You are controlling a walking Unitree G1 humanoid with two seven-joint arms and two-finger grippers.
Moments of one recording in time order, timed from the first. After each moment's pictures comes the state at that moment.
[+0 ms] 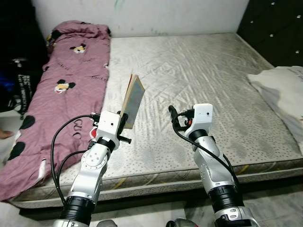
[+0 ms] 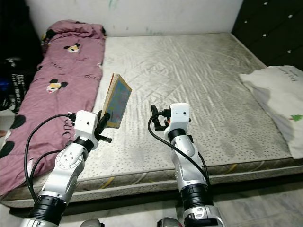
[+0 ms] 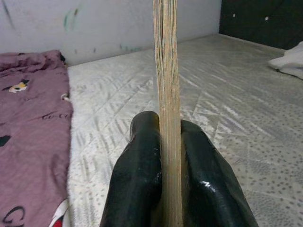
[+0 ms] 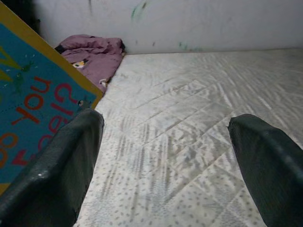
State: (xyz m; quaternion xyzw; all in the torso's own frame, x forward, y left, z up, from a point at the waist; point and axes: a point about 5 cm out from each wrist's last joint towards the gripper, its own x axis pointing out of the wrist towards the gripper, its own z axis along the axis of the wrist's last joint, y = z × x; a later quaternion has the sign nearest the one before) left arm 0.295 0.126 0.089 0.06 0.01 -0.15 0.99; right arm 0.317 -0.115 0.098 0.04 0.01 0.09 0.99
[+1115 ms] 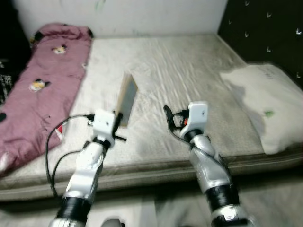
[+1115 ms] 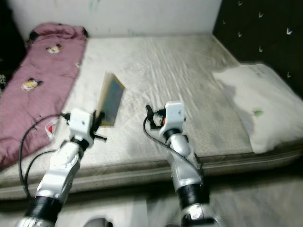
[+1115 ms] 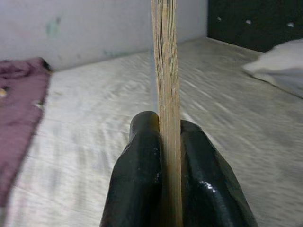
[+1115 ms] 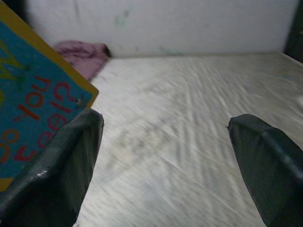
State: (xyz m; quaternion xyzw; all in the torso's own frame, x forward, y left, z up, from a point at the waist) left arm 0.296 0.130 0.091 0.06 0.01 -0.14 0.99; right arm 0.317 -0.112 0.099 0.03 0.01 0.10 0.99
